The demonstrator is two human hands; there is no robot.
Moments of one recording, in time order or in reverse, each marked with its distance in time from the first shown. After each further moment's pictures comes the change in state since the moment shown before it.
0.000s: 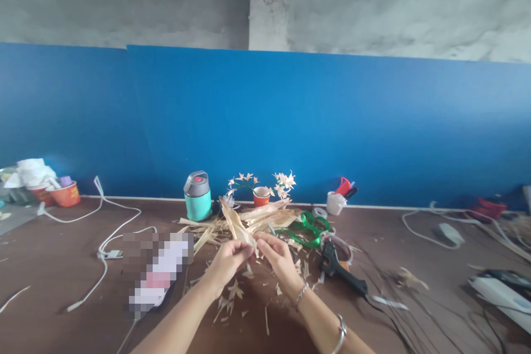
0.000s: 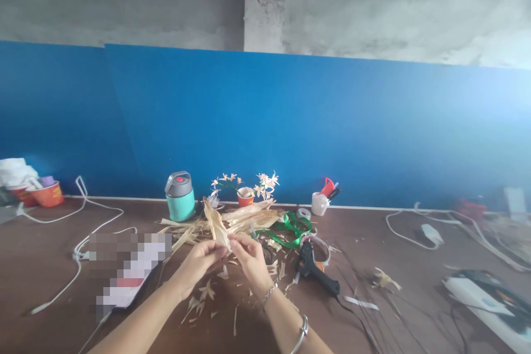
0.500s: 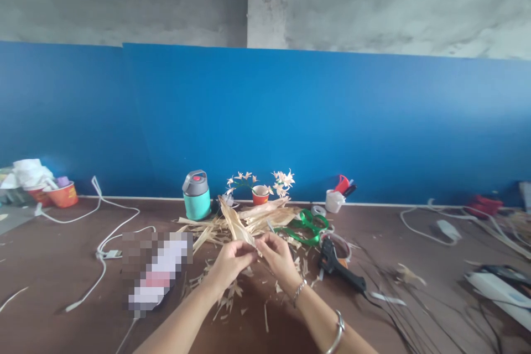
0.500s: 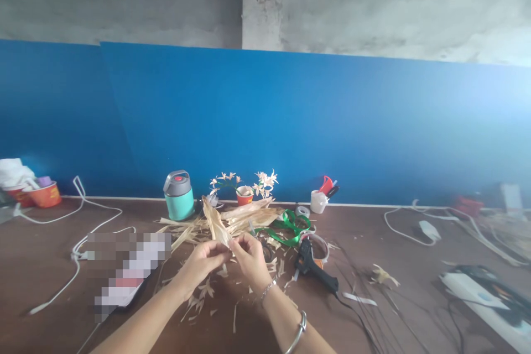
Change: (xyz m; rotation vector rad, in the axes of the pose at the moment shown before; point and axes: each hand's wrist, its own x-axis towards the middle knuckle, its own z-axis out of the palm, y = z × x) left_hand -0.002 -0.002 0.005 0.064 -0.033 0.067; right_hand 0.007 0.013 -0.002 -0.081 0.060 -0.075
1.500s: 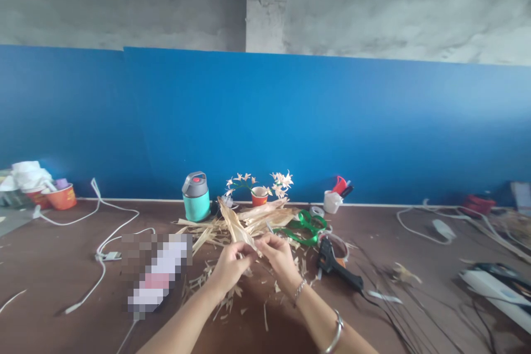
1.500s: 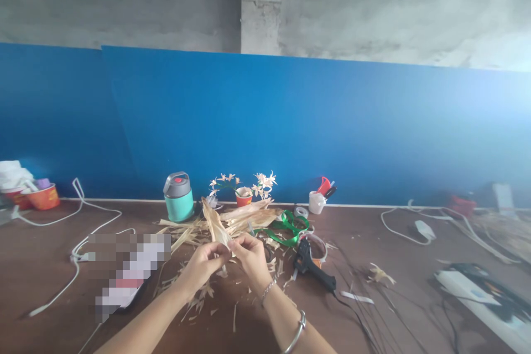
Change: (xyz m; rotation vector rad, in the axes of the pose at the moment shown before) left_hand 0.001 -0.001 0.003 0.142 0.027 0.089; right_hand -0.003 -0.011 0.002 0.160 0.005 0.072
